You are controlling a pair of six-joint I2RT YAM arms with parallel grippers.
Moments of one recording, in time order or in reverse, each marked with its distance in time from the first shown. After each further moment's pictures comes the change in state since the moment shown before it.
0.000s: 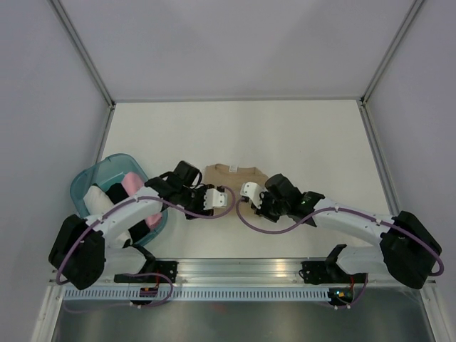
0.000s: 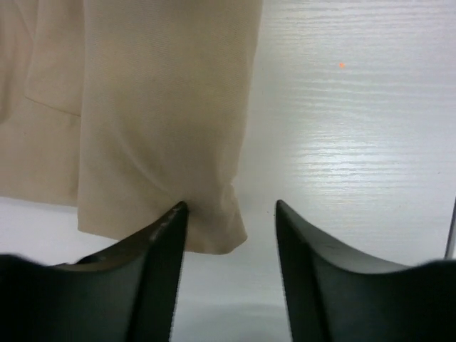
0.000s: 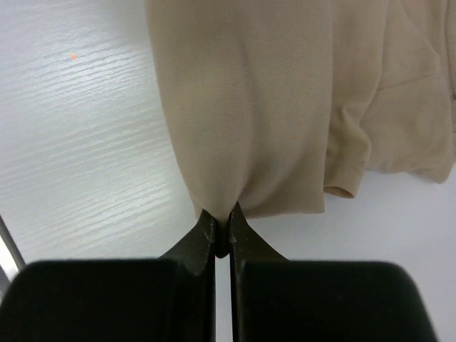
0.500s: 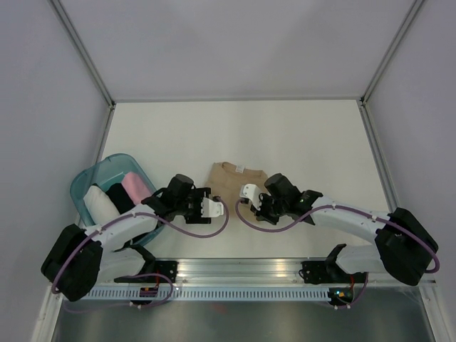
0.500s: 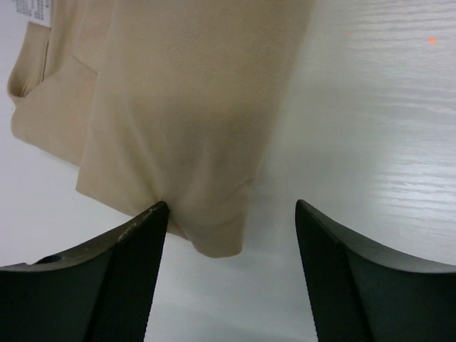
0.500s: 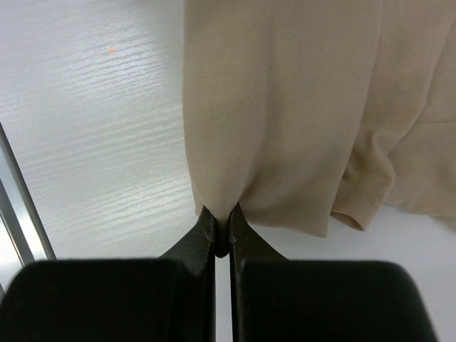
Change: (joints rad) left arm -0.006 -0.142 -0.289 0.386 -0.106 0.043; right arm -0.028 0.043 0.009 -0.022 -0.119 -0.004
